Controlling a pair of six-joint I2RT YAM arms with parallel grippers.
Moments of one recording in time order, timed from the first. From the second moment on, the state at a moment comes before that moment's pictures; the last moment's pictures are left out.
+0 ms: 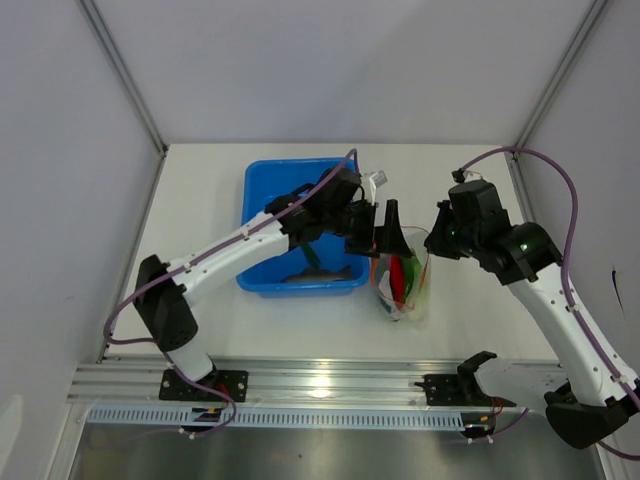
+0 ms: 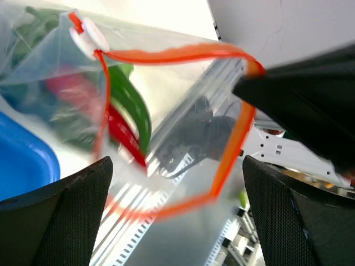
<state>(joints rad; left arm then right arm) -0.88 1.71 1.58 -0.52 0.46 -0.77 0.53 1.09 1.39 -1.07 0.17 0.59</state>
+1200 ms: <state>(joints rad) -0.91 1.75 1.46 -0.54 0.41 -0.73 0.49 1.00 1.40 -1.13 0.13 0.54</state>
